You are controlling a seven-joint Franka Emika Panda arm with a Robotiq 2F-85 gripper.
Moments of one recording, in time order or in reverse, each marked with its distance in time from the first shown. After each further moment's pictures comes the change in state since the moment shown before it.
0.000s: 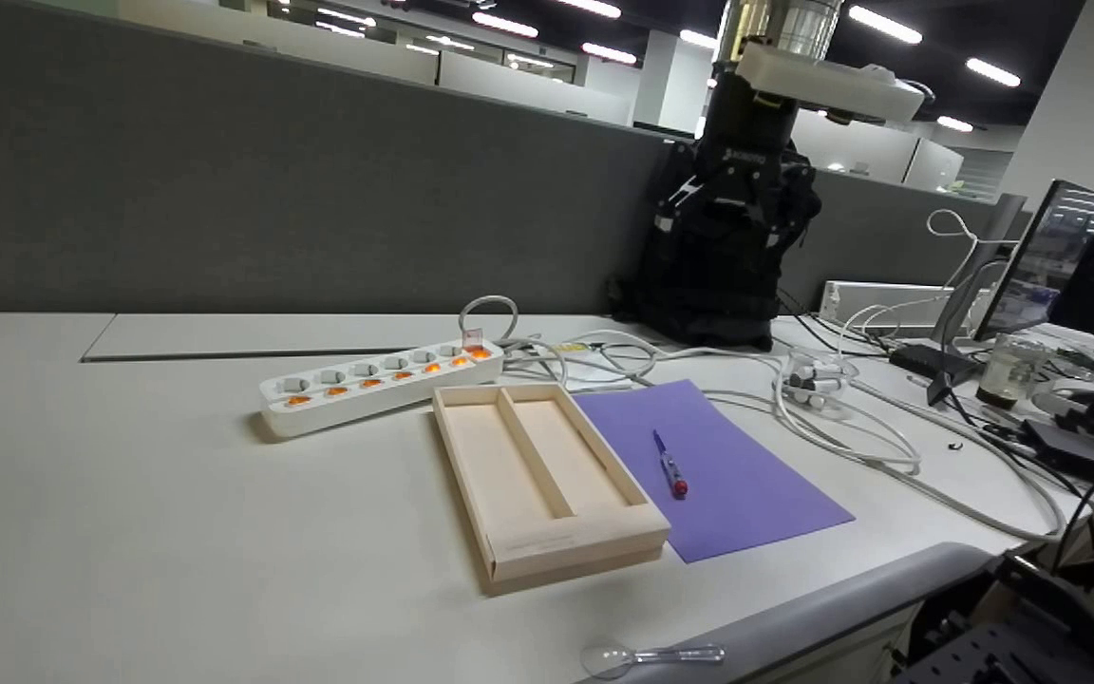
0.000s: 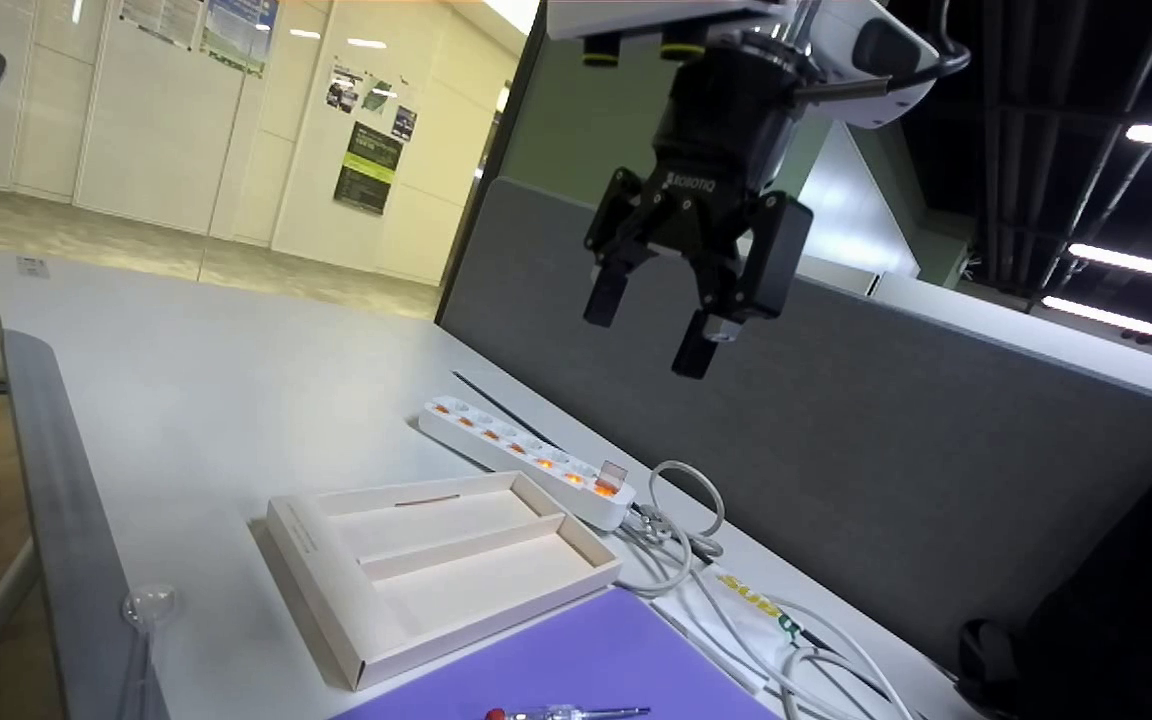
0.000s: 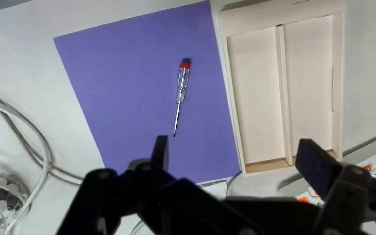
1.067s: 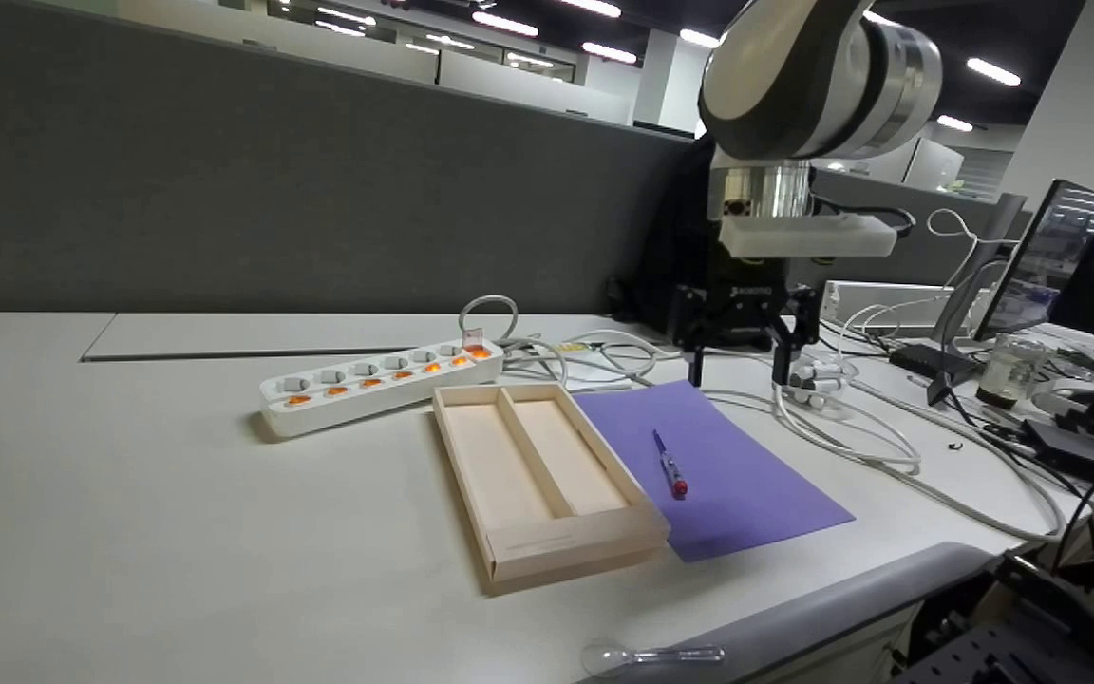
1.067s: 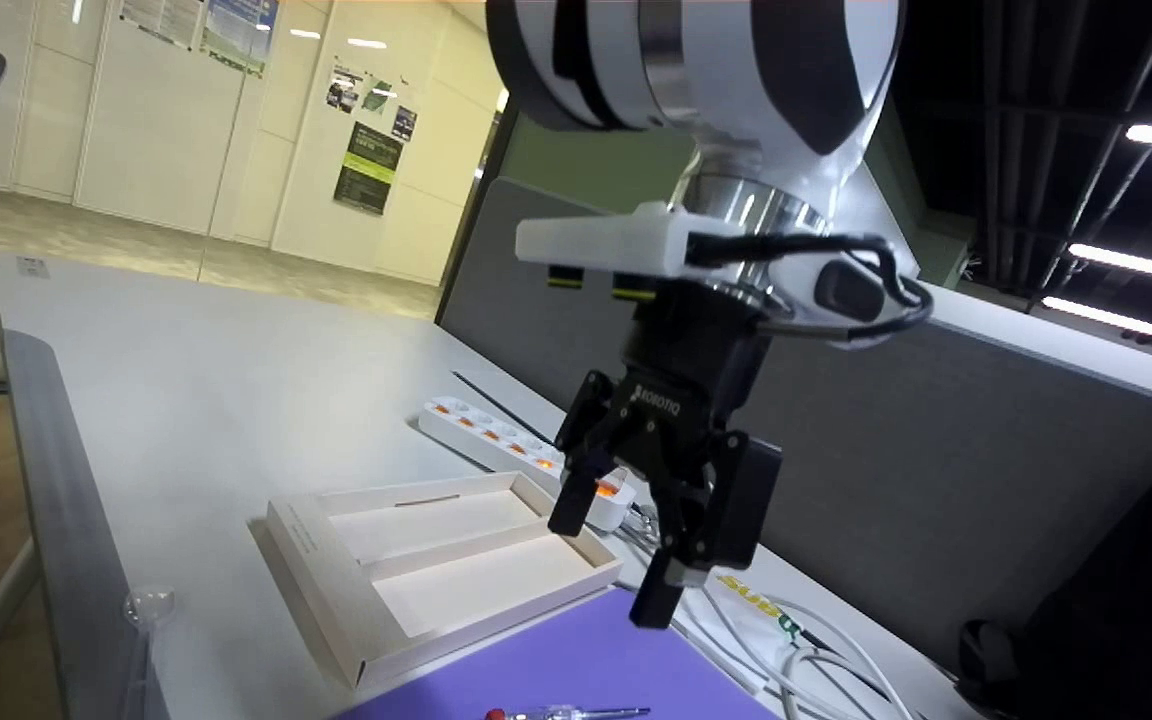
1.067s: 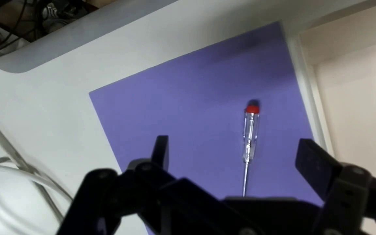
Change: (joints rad) arm -0.050 0.295 -0.037 -0.014 -0.188 0.129 0.197
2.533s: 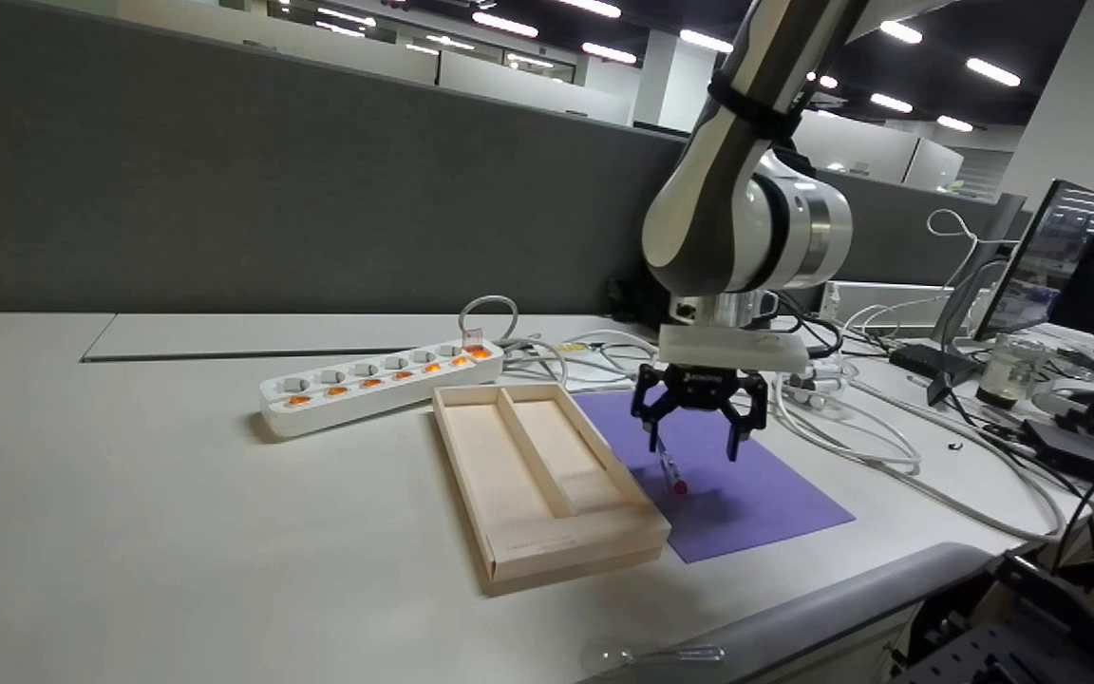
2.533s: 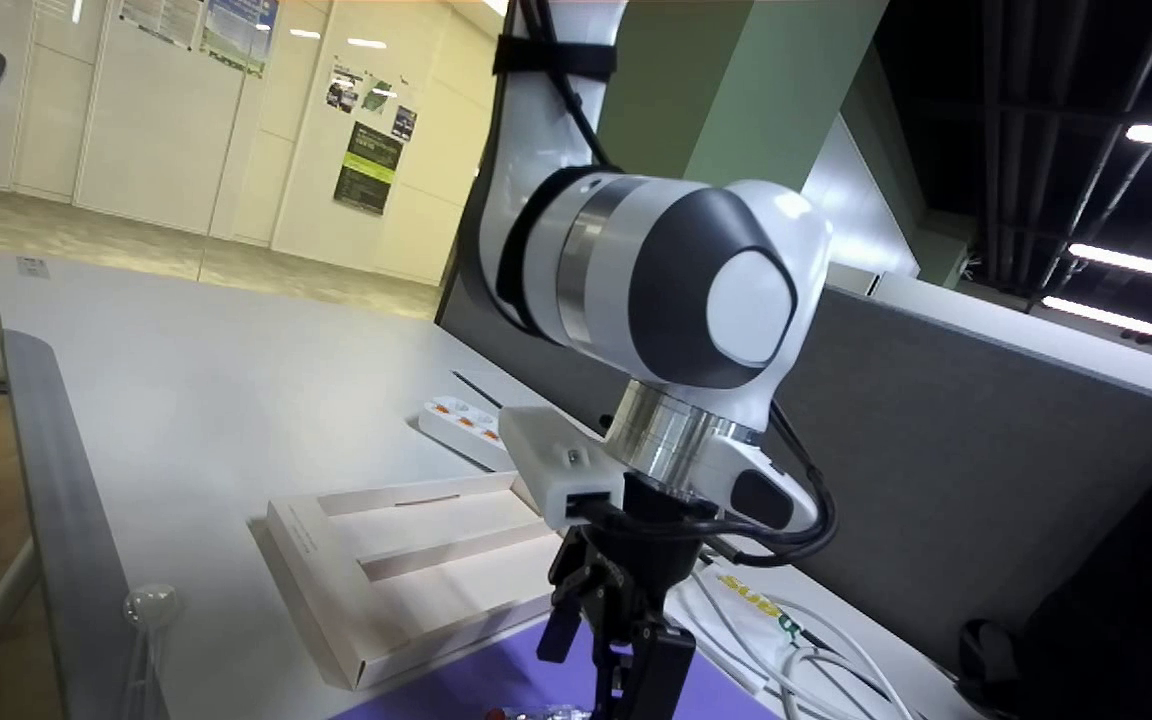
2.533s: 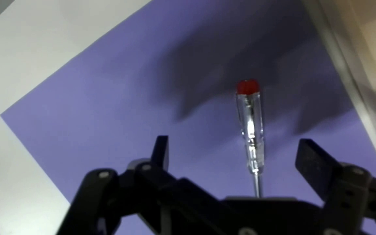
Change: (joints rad) arm 0.204 0.370 -0.186 0.096 0.185 0.317 0.085
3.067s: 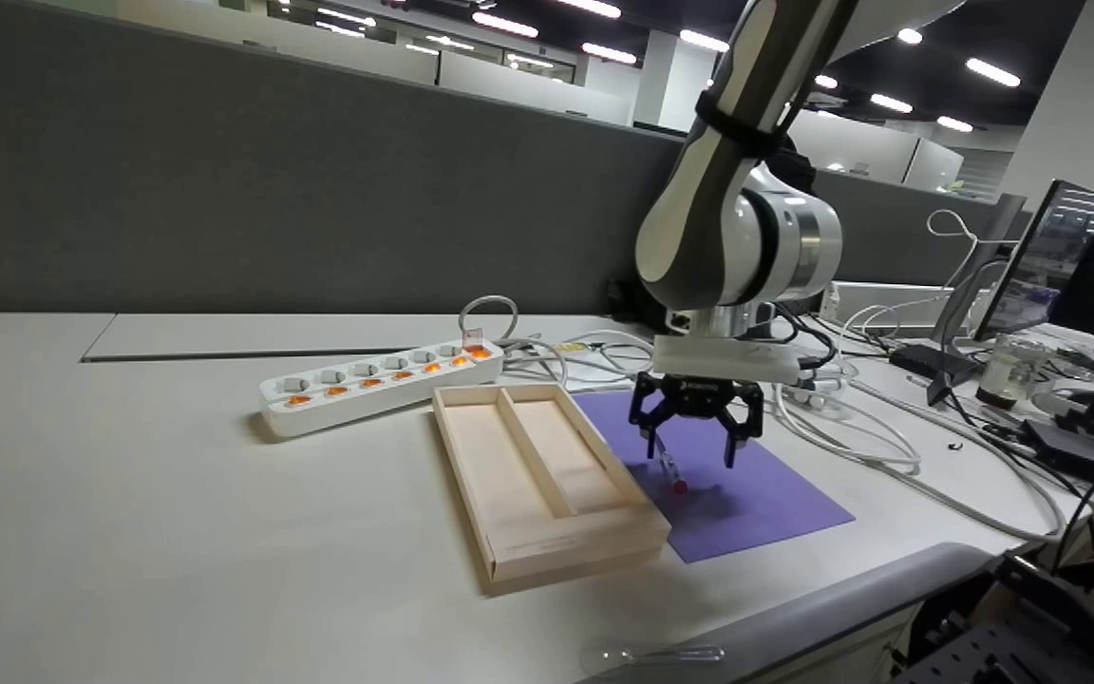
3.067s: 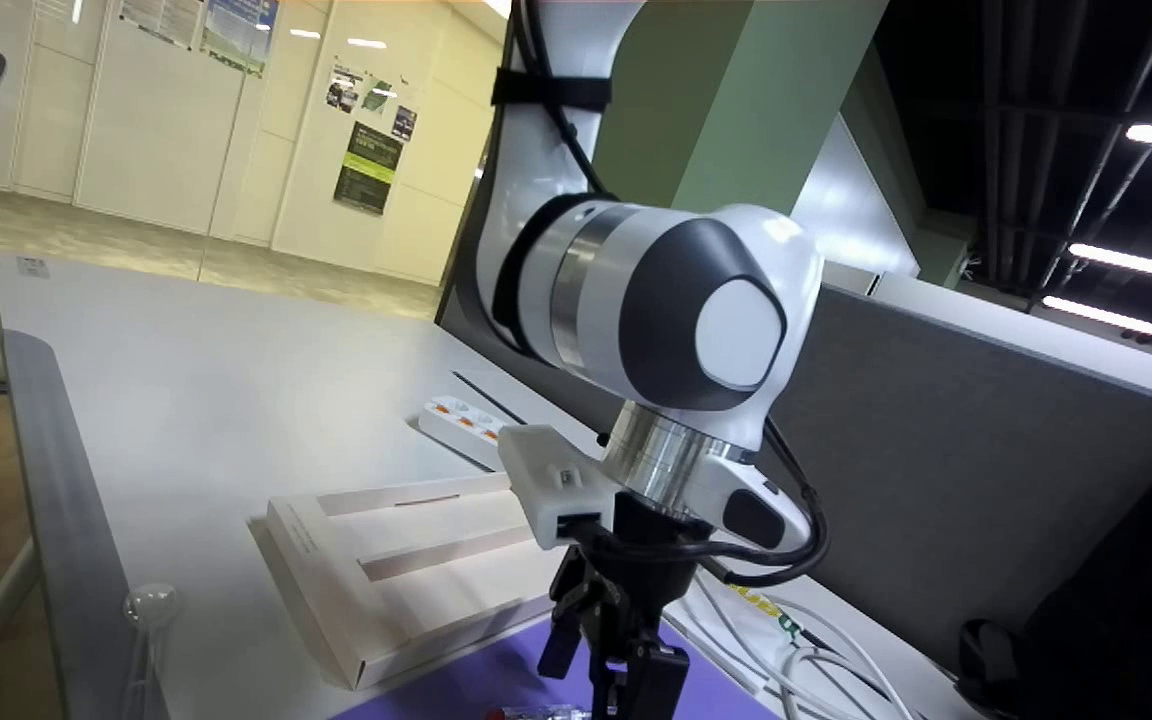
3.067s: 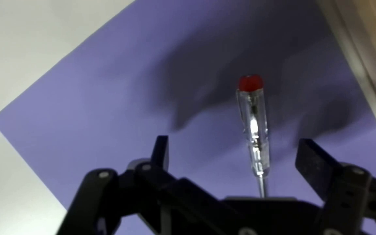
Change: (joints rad) arm 0.024 0.046 -0.018 0.021 0.023 0.022 0.018
